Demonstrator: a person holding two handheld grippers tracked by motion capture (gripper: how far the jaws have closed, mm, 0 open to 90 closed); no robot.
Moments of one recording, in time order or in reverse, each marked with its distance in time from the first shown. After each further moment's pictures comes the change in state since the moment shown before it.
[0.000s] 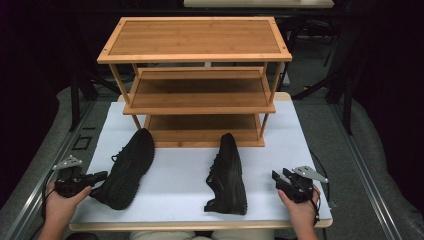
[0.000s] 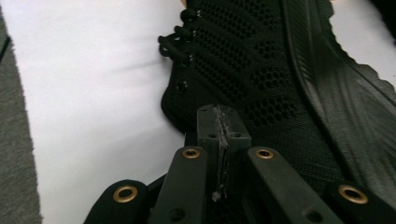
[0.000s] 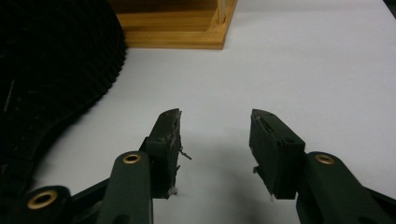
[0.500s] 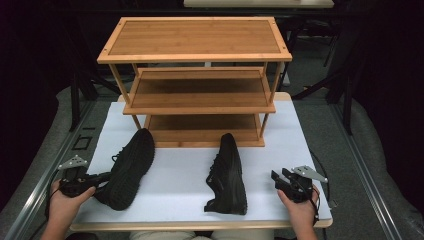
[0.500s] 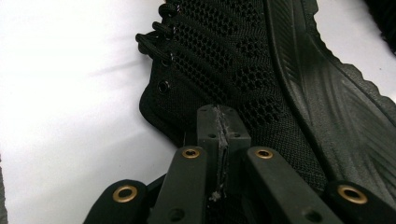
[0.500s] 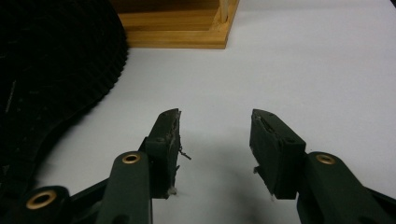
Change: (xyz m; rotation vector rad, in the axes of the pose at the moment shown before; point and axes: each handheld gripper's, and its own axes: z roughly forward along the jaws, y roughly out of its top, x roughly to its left) left arm -0.009 0.003 0.006 0.016 -0.025 0.016; right arm 0.000 0.000 0.001 0.014 0.007 0.004
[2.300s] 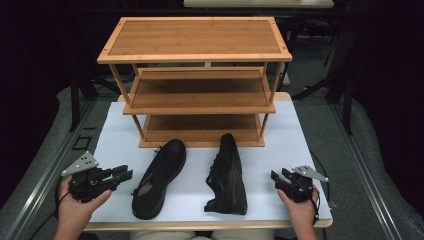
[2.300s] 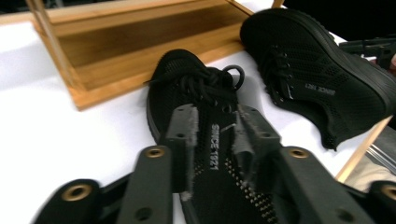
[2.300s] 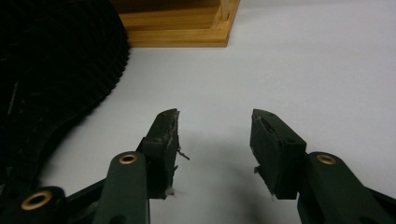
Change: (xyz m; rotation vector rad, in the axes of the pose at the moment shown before) left arm -0.100 0.040 -0.029 -0.156 -0.118 0.140; right arm -0.002 -0.001 0.002 -0.007 0.016 0.022
